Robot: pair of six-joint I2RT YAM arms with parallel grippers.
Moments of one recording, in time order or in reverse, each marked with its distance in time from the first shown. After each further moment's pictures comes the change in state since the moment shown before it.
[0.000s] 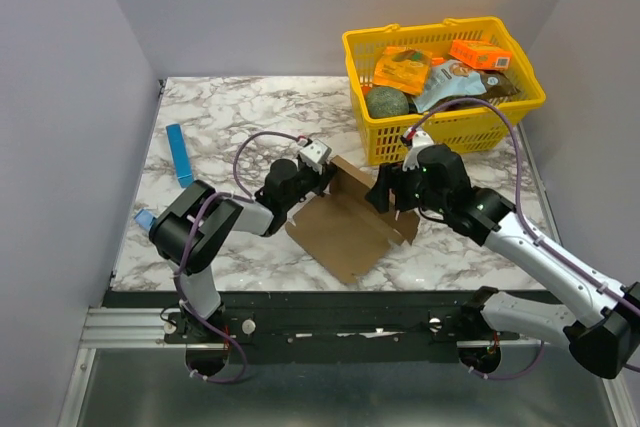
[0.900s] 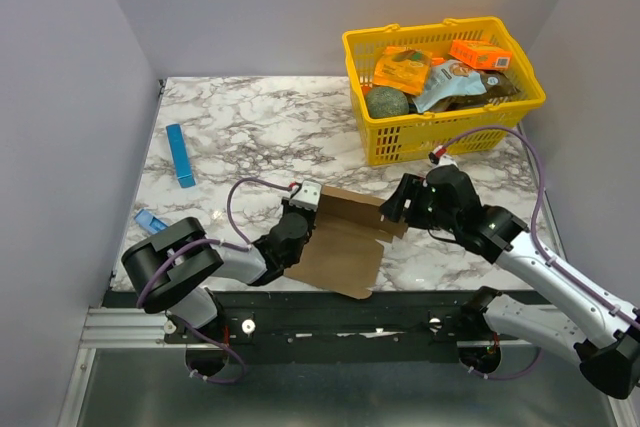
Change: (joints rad) left arm -0.369 -0.252 -0.312 0.027 -0.917 0.066; right arm 0.000 -0.147 -0.127 -0.111 0.099 0.396
